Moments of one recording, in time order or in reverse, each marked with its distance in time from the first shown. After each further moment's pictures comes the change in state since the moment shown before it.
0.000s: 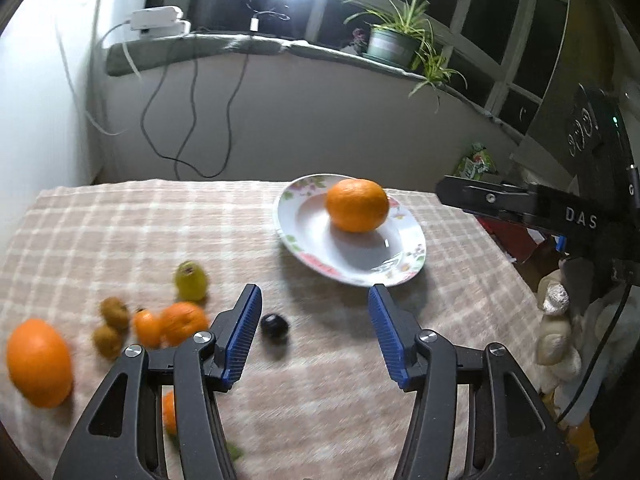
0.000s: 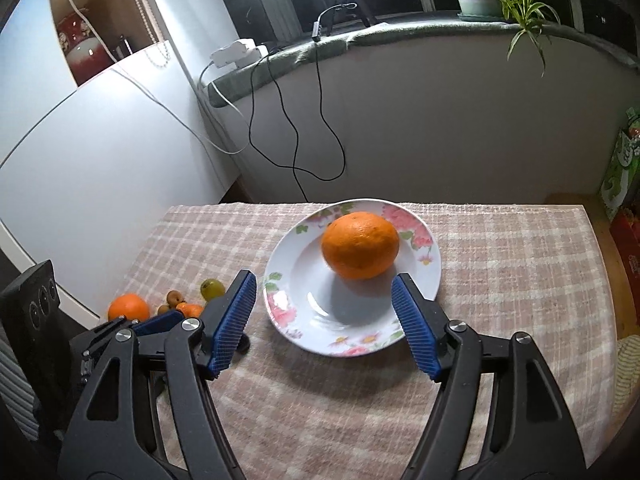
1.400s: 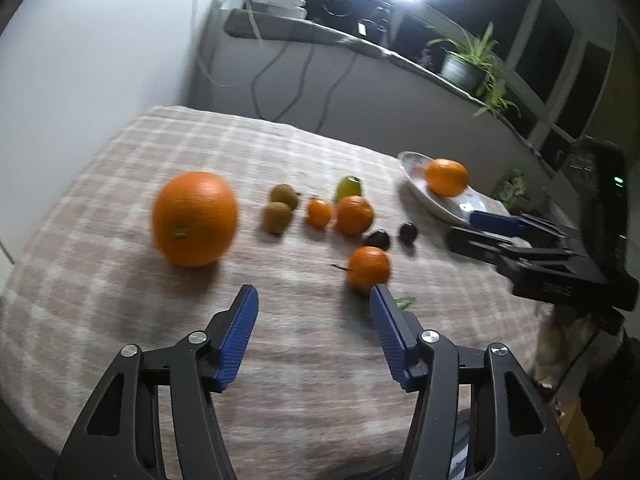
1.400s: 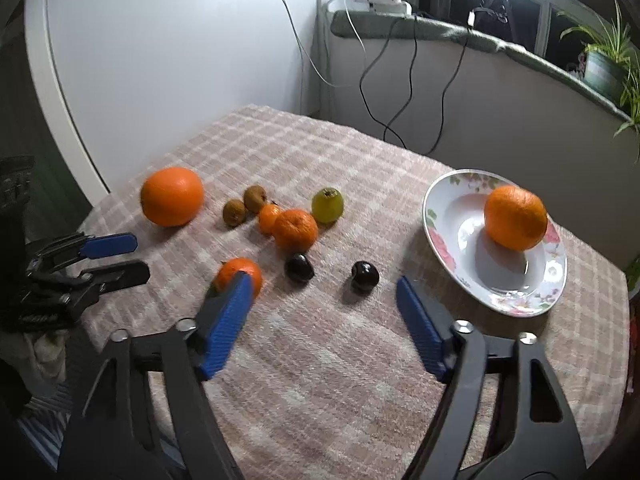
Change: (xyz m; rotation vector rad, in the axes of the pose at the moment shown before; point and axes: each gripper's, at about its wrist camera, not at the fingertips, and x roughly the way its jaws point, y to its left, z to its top) left arm -0.072 0.104 -0.091 -0.173 -0.014 0.072; right arm 0.052 0.138 -0.078 -0.386 0.125 0.017
